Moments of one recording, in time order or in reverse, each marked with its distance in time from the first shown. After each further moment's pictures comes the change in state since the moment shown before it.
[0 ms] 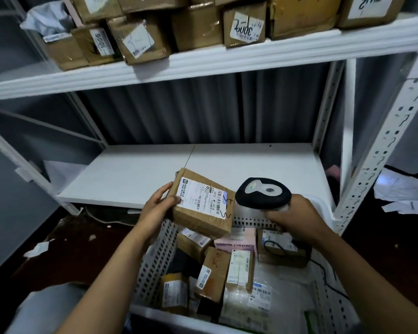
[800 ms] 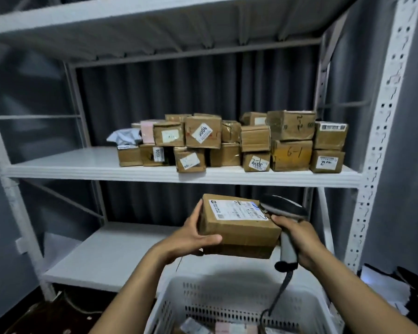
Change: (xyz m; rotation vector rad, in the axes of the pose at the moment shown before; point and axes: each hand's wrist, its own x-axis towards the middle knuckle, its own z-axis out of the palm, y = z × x) left_hand -0.062 0.179 -0.042 0.288 -0.454 0.366; right_hand -0.008 -0.172 -0.023 0.619 0.308 -0.016
